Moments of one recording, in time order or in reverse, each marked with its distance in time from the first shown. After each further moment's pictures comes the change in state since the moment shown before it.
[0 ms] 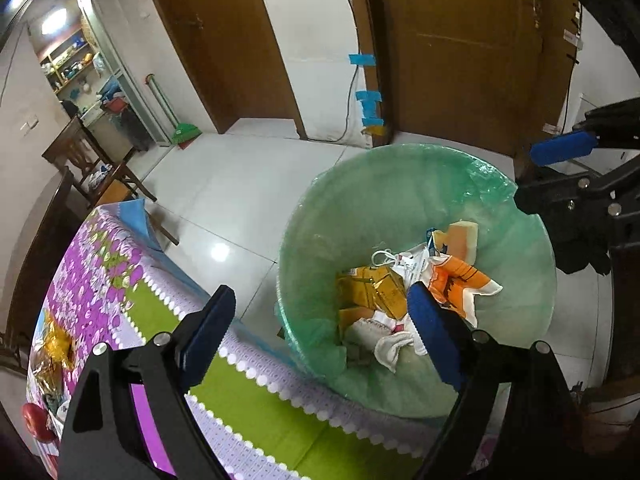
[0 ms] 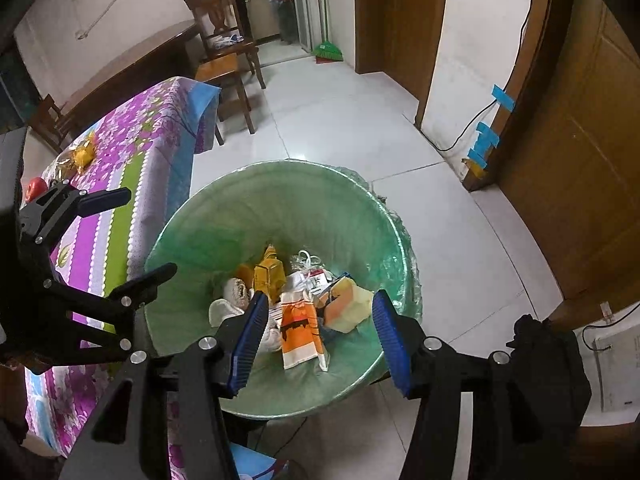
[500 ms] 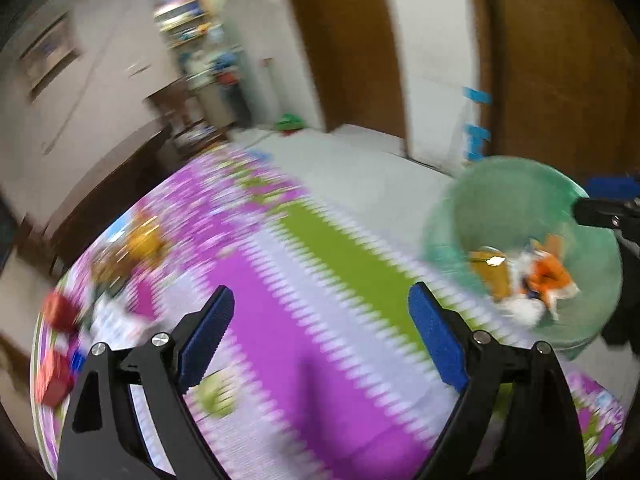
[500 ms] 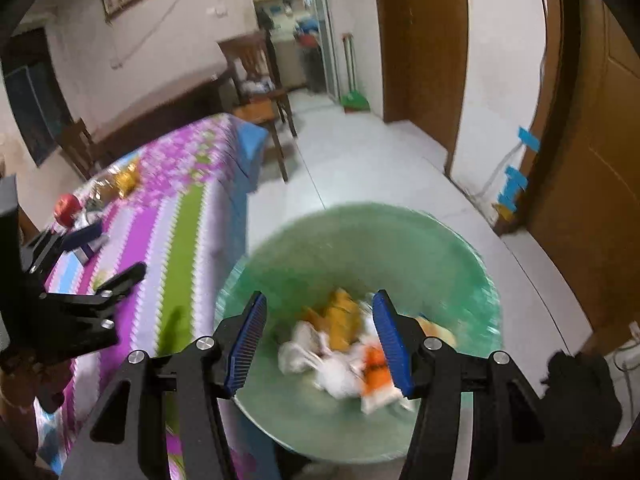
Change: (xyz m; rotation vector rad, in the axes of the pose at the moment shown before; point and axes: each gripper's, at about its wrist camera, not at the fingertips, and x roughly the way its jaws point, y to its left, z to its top) left arm -0.054 0.092 -0.093 -0.324 -0.071 0.293; right arm 0.001 0.077 -0.014 -0.024 -0.239 0.100
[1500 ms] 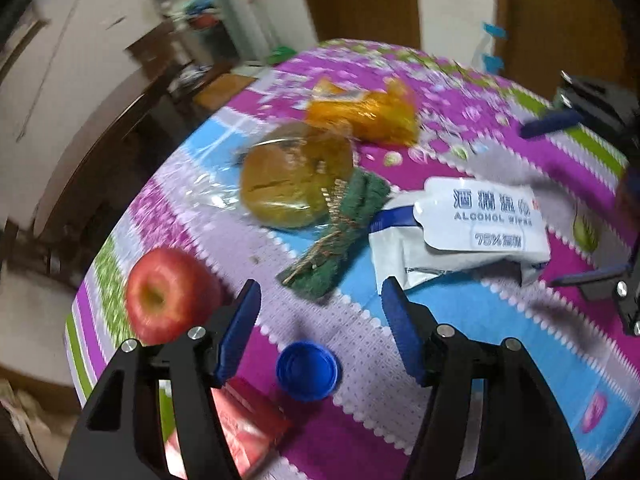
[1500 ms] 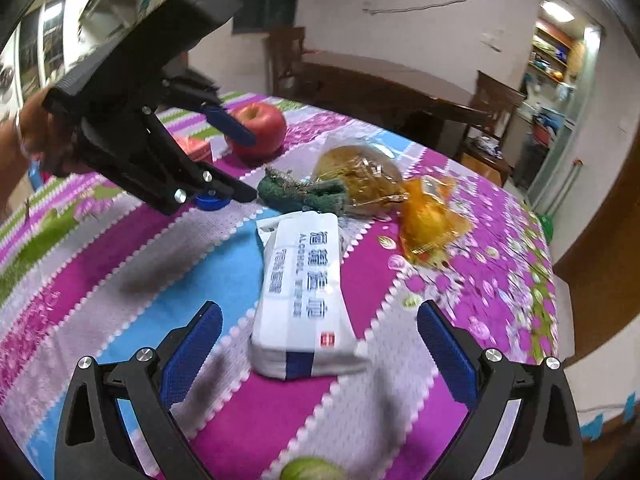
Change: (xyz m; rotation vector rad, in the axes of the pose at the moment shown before) left arm 0.067 0.300 -0.040 0.196 0.259 -0.117; right arm 0.143 0.383 0.052 -0.784 0.008 0.396
